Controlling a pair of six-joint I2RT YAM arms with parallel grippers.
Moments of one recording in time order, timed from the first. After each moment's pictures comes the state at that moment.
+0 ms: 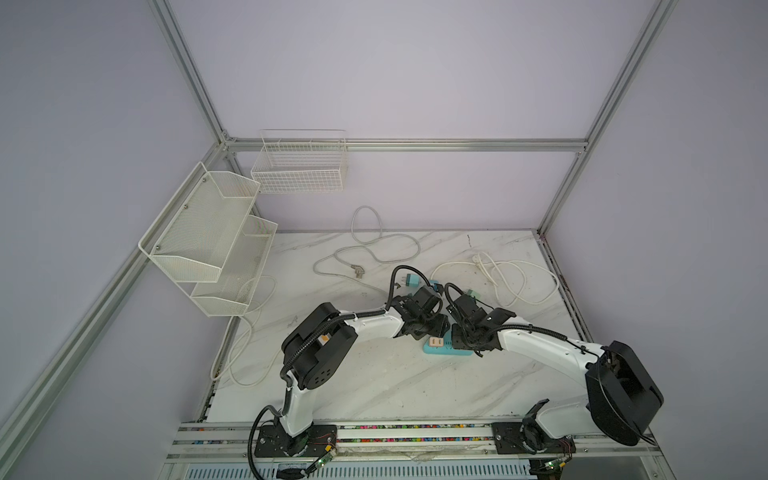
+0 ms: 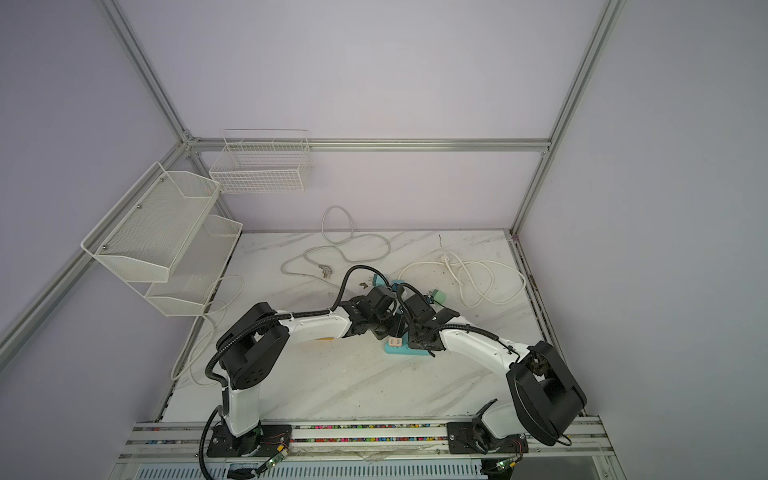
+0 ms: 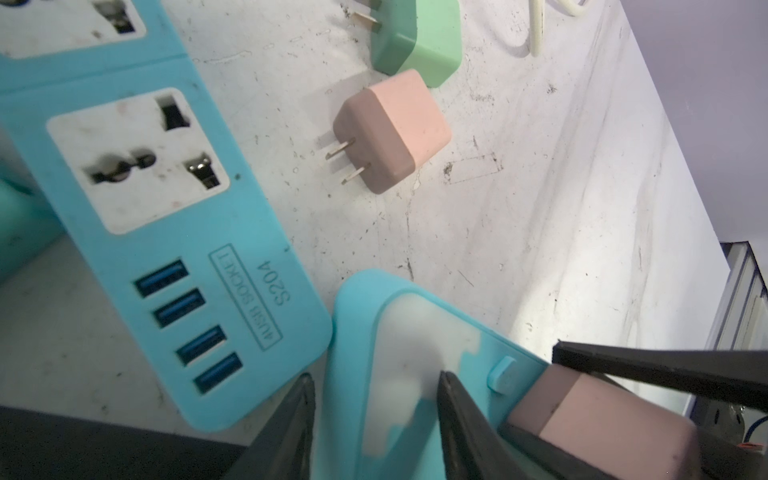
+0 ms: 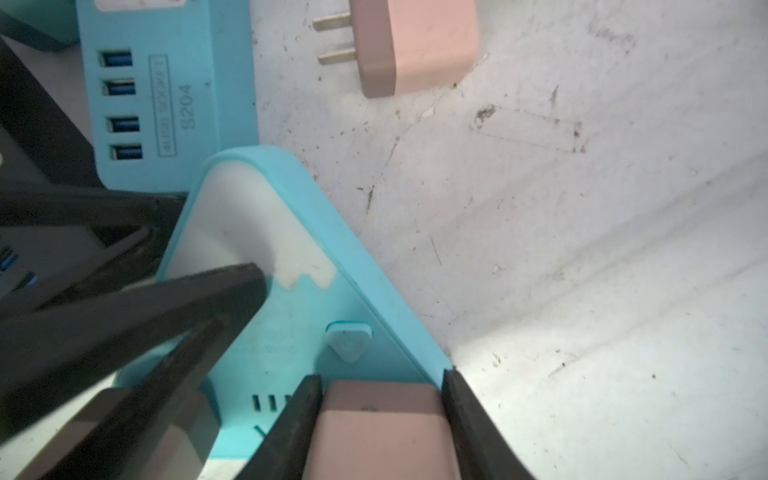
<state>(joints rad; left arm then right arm) -0.86 1.97 1.25 -0.17 0.15 -0.46 0.67 1.41 0.83 -0.66 0.21 0.73</state>
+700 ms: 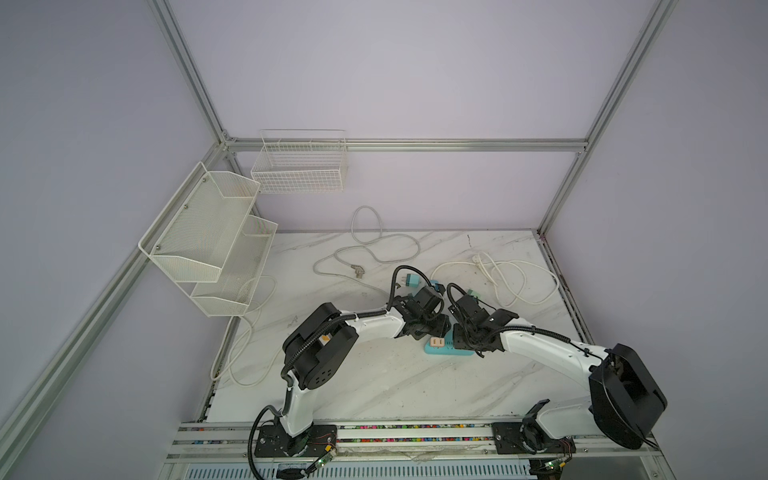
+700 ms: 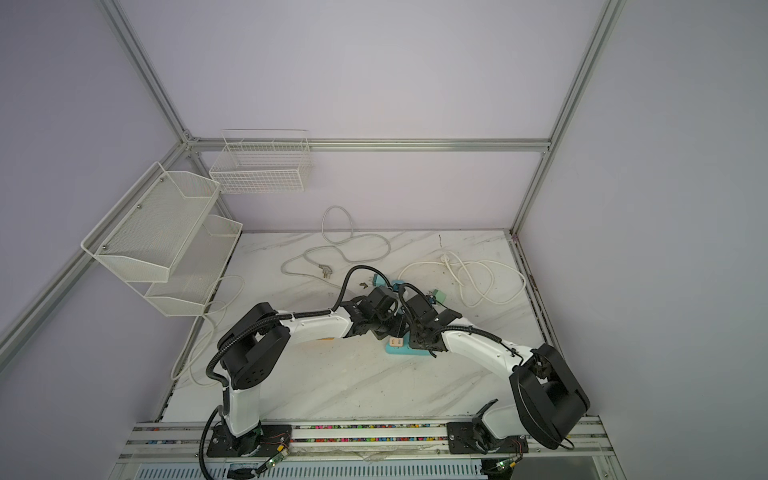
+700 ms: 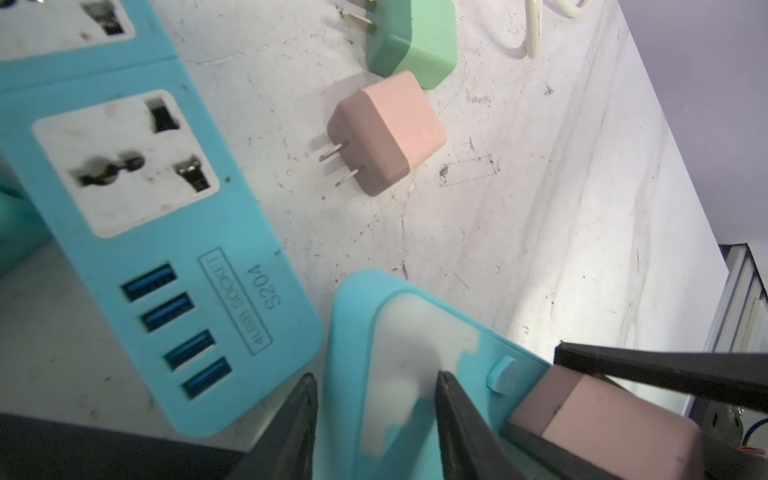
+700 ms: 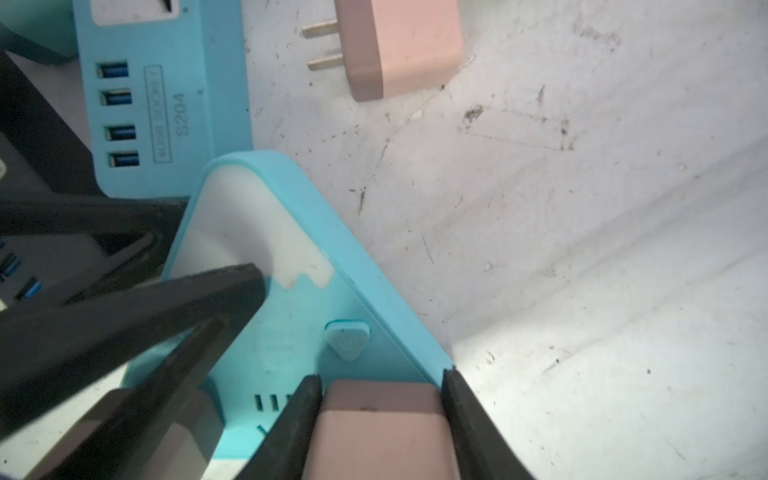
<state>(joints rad) -0.87 1.98 1.26 -0.17 0.14 -0.46 0.65 1.37 0.81 -0.66 0.20 0.74</state>
